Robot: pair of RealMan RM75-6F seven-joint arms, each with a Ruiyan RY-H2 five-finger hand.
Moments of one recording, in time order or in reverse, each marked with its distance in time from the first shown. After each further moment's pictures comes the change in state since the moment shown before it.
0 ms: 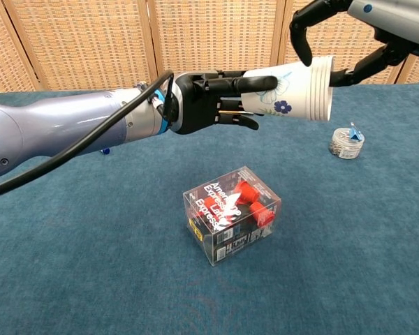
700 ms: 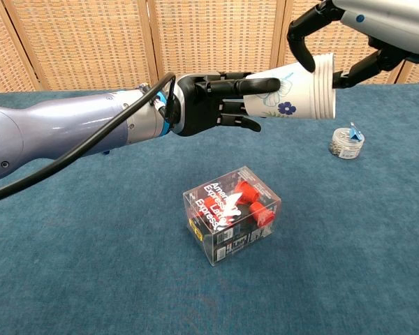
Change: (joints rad) left arm 0.000 -0.003 -0.001 -0.005 0.011 -0.002 -0.008; right arm 0.015 -0.009 -0.016 0.018 -0.008 0.007 -0.051
